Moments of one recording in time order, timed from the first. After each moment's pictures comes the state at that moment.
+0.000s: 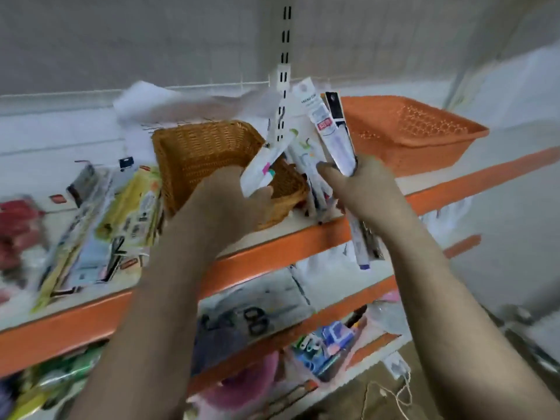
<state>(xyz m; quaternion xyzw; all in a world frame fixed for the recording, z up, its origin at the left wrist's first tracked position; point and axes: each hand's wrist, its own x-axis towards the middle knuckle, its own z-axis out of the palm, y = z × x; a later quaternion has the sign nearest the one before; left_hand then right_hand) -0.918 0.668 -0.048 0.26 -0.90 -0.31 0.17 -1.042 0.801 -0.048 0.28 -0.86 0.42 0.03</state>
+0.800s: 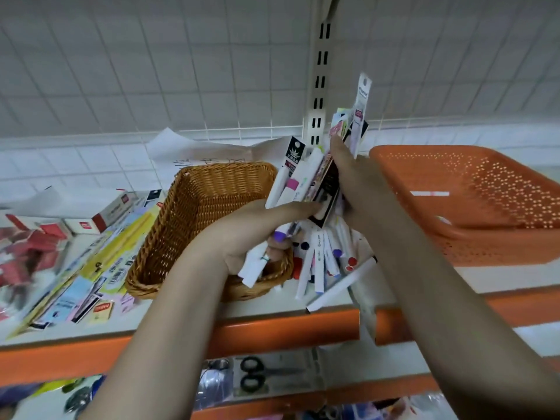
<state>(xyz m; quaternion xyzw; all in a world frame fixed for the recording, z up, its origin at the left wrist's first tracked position) -1.028 0.678 -0.015 0.29 -0.62 -0.72 0.10 -1.169 0.728 -0.009 0.23 -0.66 0.66 -0.28</state>
